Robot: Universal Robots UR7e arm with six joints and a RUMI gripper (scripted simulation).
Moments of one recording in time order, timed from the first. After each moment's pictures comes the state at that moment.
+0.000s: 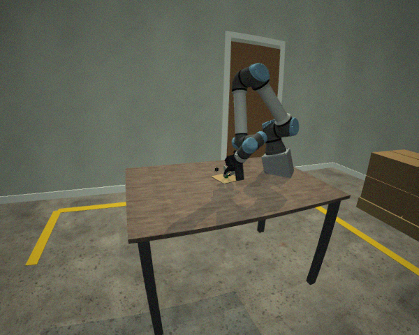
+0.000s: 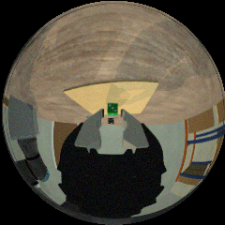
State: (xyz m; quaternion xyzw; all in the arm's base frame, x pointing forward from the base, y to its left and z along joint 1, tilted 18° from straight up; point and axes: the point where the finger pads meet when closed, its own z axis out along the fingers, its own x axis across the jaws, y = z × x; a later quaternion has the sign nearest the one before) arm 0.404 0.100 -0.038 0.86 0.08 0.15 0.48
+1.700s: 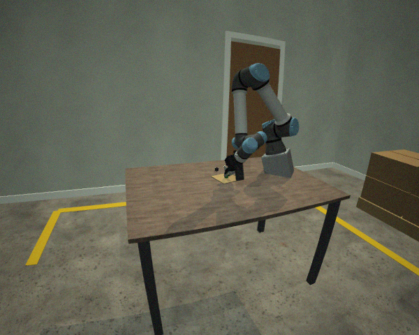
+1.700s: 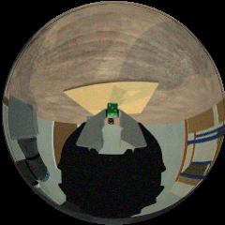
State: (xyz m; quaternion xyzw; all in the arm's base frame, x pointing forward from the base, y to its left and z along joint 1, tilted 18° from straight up) arm 0.404 0.100 -0.038 0.86 0.08 0.15 0.48
